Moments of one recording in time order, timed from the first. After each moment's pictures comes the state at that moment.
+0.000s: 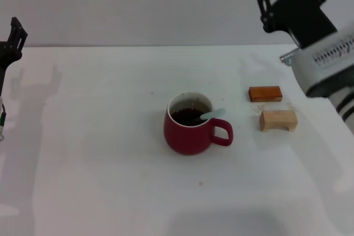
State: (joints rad) left arm -0.49 -2.07 -1.12 -0.25 2.21 1.07 -0.11; right arm 0.29 2.08 1.15 1.05 -2.65 -0.58 -0.58
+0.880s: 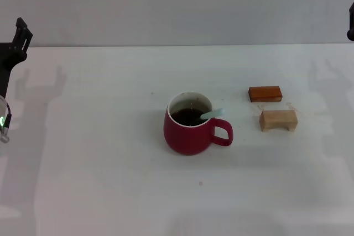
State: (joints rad) left arm -0.47 -2.07 -1.09 -0.27 2.21 1.08 -0.15; right arm 0.38 2.05 1.12 0.53 -2.43 -1.12 -0.16
